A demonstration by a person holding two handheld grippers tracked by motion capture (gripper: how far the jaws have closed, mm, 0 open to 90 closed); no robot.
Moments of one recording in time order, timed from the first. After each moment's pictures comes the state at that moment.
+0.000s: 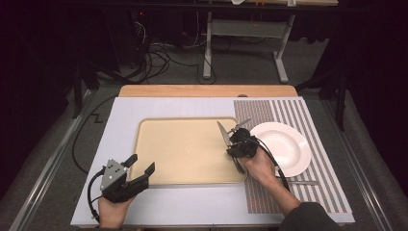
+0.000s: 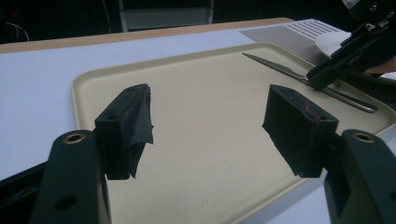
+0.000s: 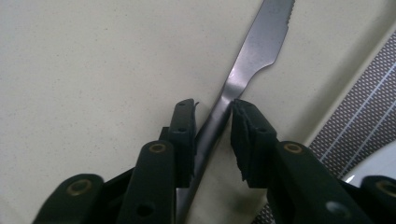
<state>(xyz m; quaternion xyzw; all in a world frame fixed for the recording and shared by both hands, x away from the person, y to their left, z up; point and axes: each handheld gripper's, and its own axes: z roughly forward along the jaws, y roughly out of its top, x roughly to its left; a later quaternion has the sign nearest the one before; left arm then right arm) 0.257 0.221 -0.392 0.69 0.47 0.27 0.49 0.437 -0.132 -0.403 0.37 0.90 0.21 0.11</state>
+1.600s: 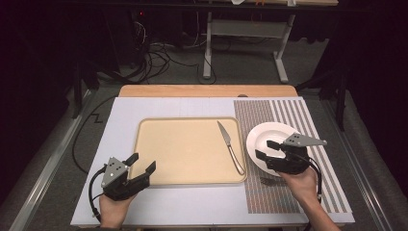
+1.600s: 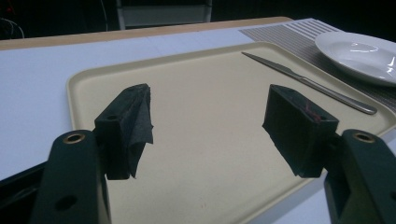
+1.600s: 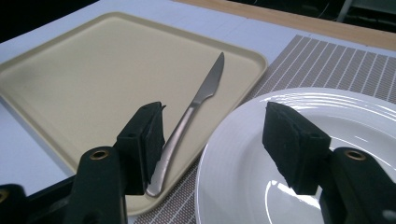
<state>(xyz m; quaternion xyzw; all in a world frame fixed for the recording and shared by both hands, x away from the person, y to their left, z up) 0.262 0.221 -0.392 0.69 0.47 0.26 0.49 0.357 -0.250 -0.361 0.37 0.79 0.46 0.17</state>
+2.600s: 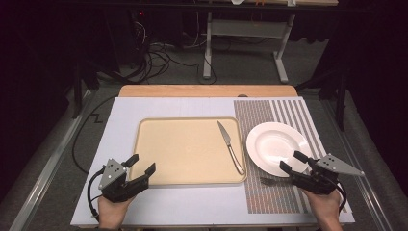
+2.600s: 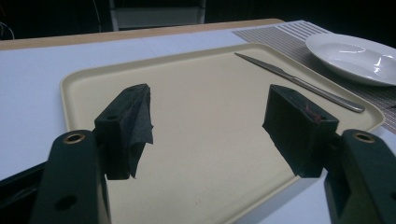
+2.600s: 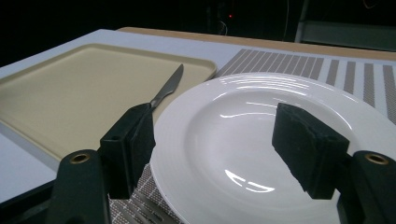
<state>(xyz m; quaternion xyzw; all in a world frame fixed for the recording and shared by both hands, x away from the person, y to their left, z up) 0.258 0.223 -0.392 0.69 0.46 0.25 0.50 0.314 -0.315 -0.388 0.40 0.72 0.52 0.23</state>
